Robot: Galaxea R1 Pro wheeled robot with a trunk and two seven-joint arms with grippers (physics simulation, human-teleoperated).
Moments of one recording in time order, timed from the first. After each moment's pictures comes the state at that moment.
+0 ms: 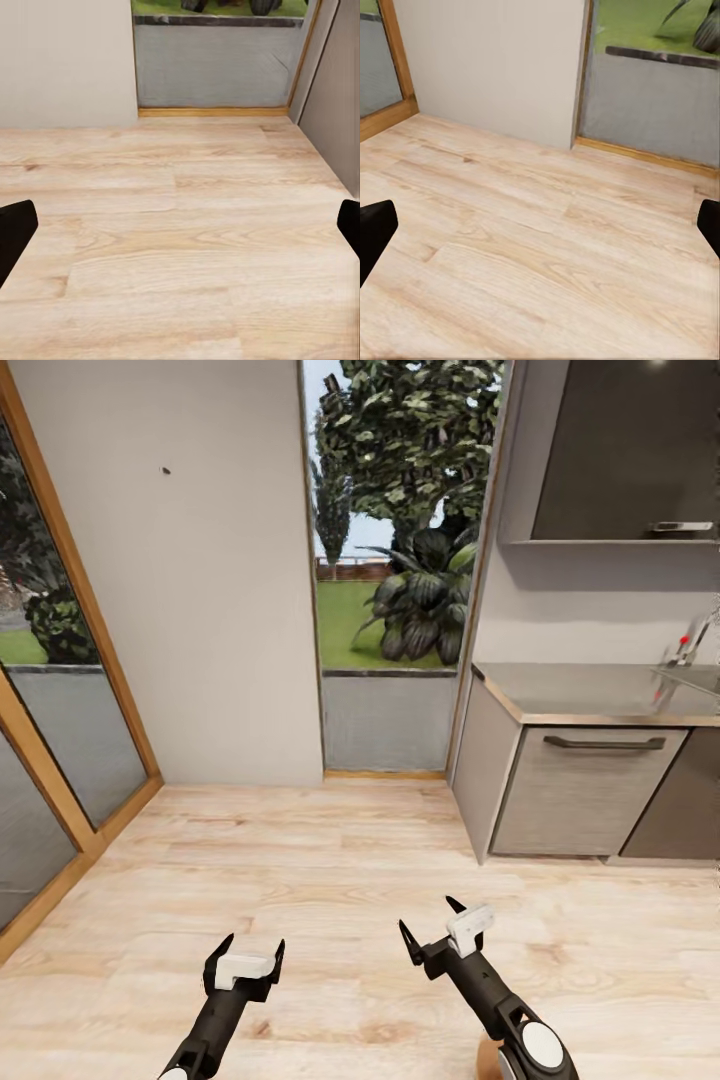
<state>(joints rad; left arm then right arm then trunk) -0.08 0.01 -0.12 -1.09 0.04 -0.26 -0.01 -0.07 -0.01 0.18 -1.39 0.07 -0.04 0.23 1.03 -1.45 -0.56</state>
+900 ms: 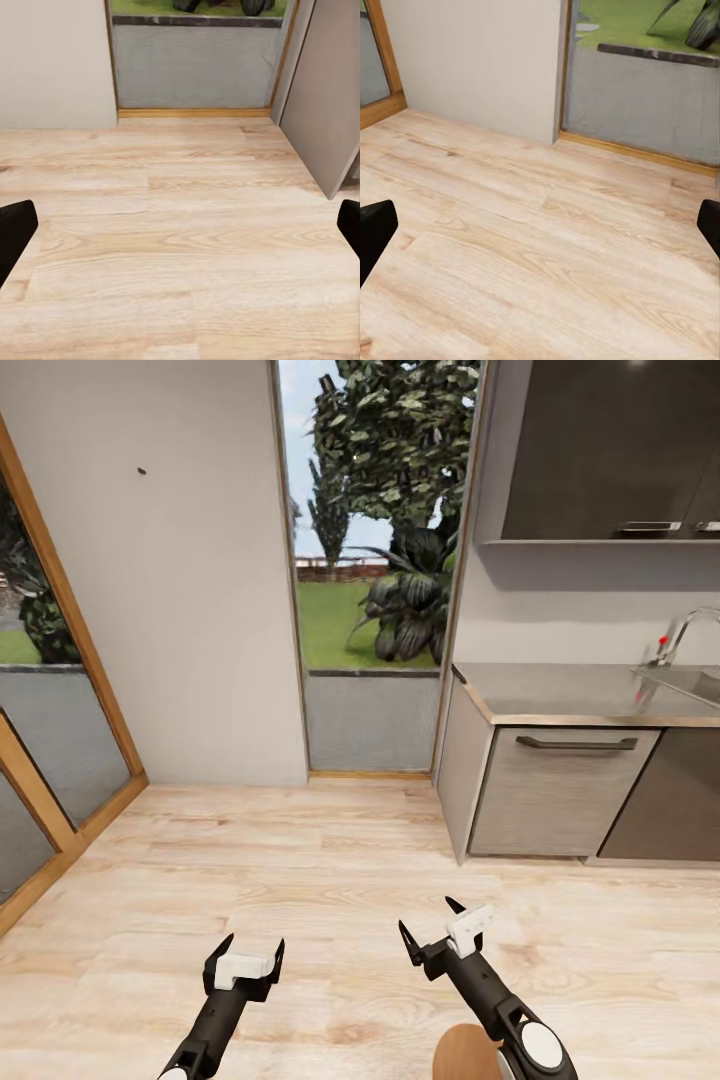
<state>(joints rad) -0.08 0.01 -0.12 -1.09 0.04 -0.26 -0.01 -0.07 -0.01 0.18 -1.39 0.07 -0.04 0.23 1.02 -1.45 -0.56</state>
